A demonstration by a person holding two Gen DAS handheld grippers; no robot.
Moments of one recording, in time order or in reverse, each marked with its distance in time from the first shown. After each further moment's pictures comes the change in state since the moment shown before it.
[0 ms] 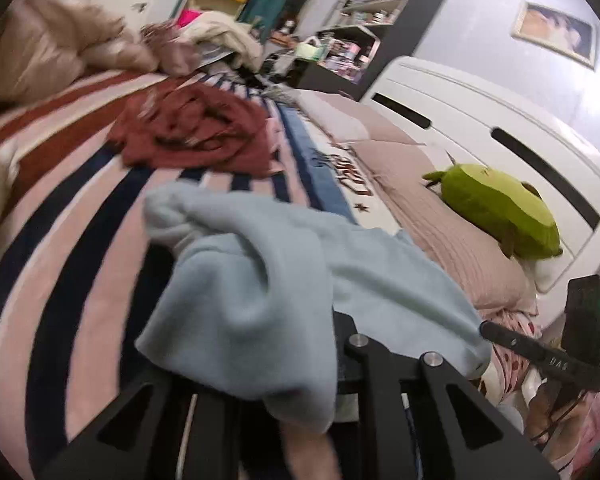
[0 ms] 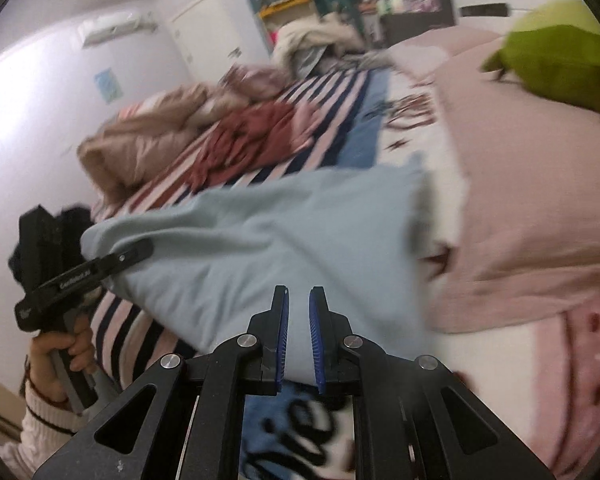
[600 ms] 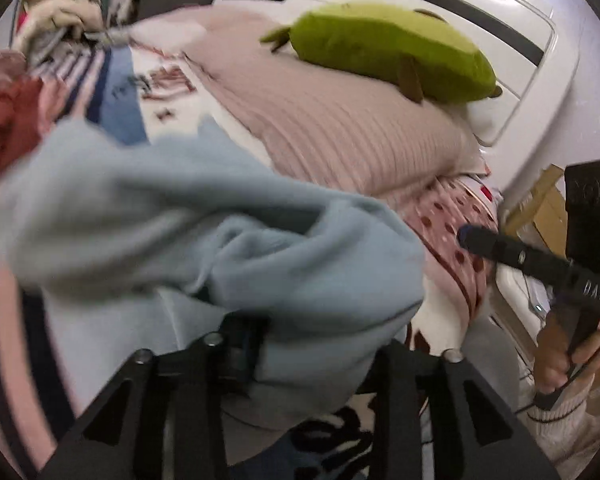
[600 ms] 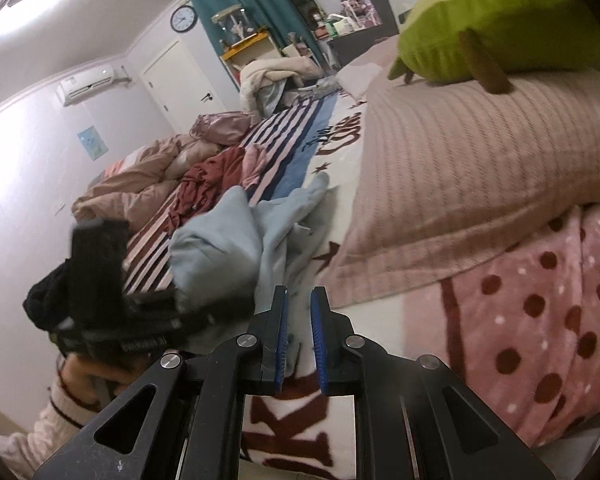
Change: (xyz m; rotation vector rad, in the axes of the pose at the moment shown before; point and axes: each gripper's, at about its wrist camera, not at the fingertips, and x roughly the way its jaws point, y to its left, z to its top) left arm 0.122 -0.158 -0.041 0.362 0.369 -0.258; right arm -0.069 -0.085 -0.024 0.145 -0.100 0.000
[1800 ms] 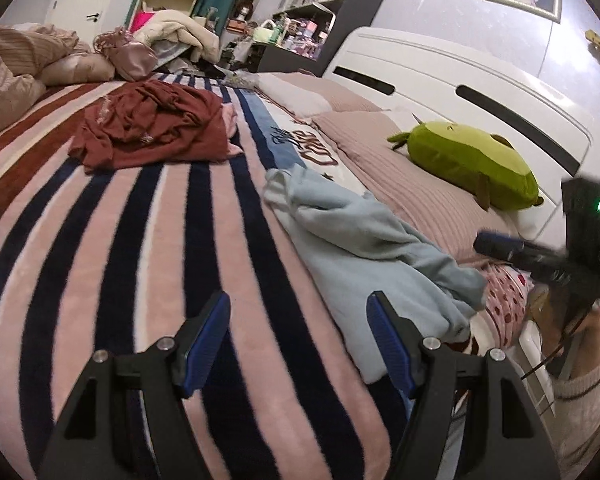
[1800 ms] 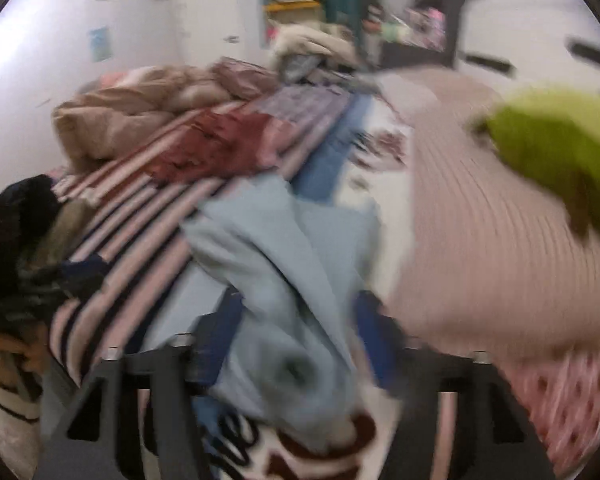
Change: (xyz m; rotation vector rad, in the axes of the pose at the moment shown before) left arm -0.147 0.107 -0.070 -0.242 -0.313 0.216; right arm 0.073 0.116 0.048 -0.405 0.124 -0.159
